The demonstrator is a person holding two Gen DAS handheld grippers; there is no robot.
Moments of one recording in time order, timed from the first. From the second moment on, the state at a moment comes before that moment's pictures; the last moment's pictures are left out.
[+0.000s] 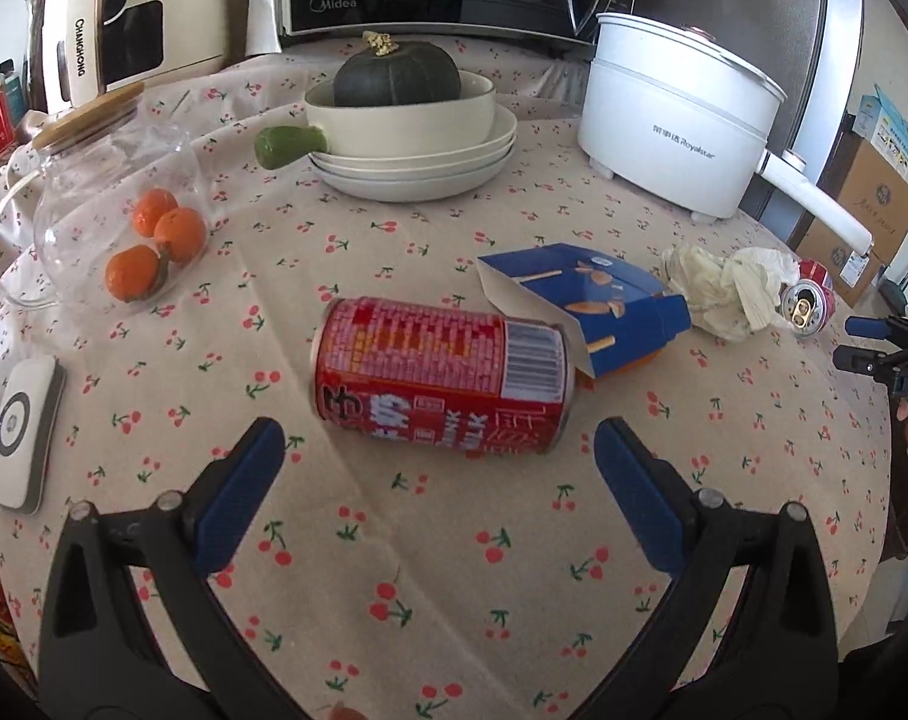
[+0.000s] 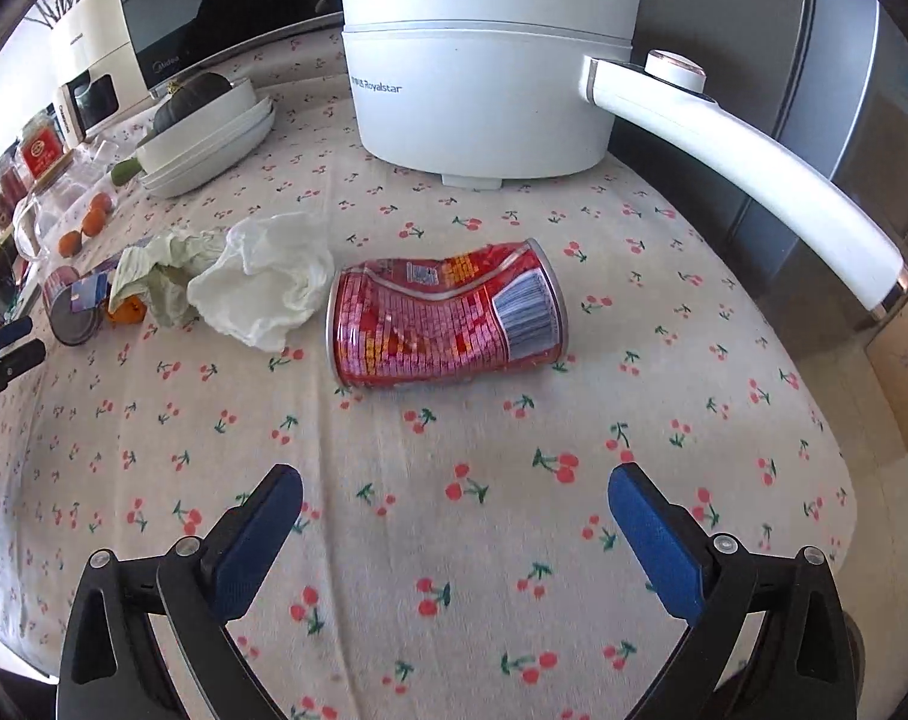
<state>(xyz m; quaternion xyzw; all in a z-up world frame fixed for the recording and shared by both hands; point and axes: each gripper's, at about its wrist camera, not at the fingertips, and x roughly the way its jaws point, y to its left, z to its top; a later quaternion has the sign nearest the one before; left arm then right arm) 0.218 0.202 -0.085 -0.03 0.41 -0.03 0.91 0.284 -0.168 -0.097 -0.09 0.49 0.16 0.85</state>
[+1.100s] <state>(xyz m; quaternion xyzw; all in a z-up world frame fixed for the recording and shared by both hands) 0.200 0.174 -0.054 -0.02 0.42 -0.05 0.91 0.272 -0.164 -0.059 -0.08 0.46 0.17 0.87</state>
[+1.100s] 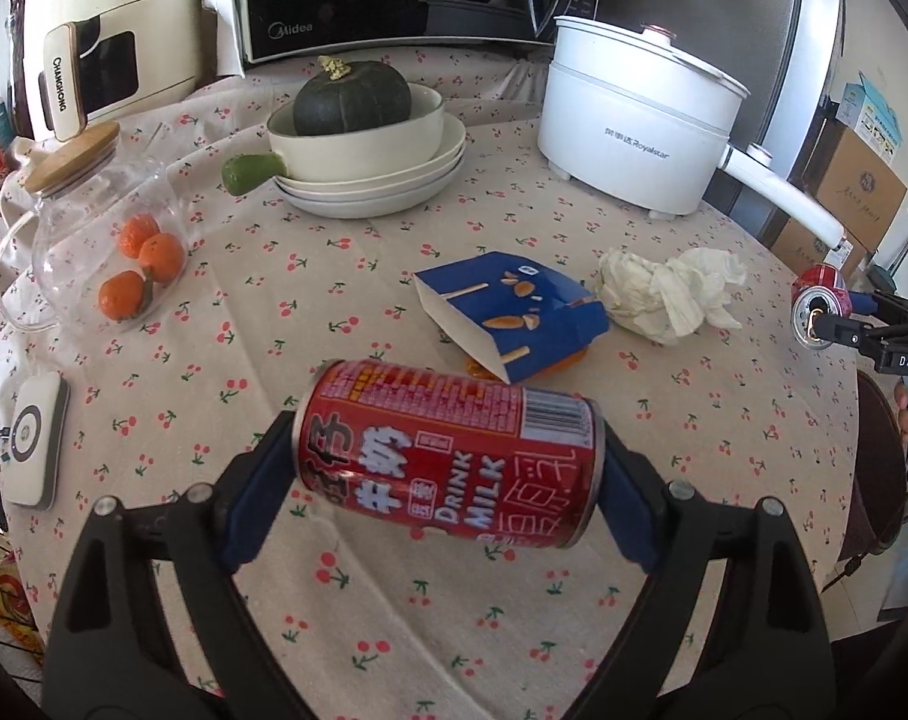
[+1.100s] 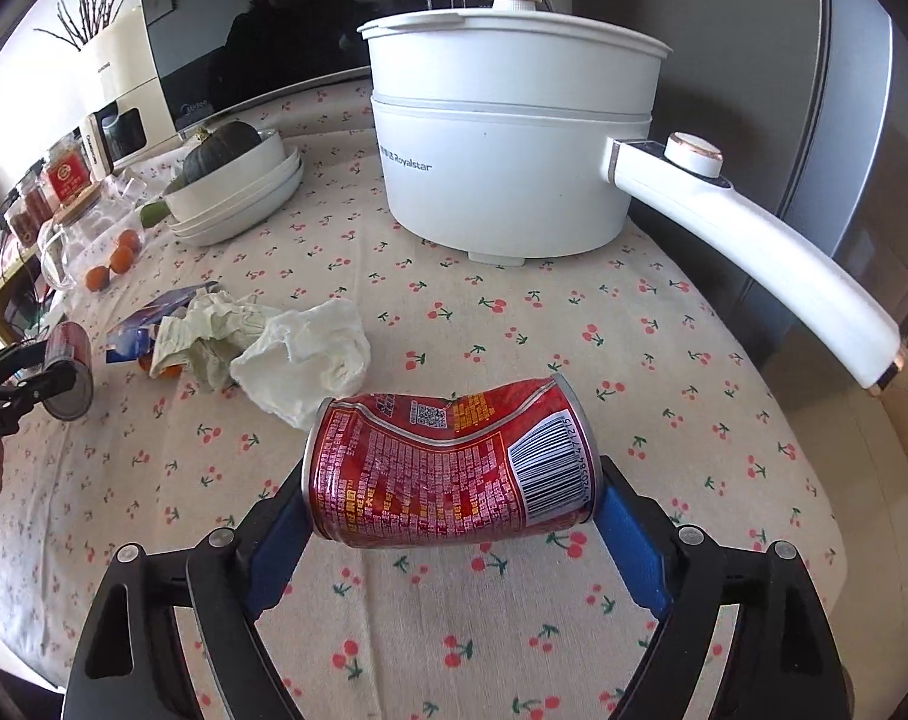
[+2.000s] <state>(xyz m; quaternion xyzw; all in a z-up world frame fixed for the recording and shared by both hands) 0.090 0.015 0.005 0.02 0.39 -0.16 0.90 0.127 -0.242 0.002 -0.04 0.46 0.13 0.88</state>
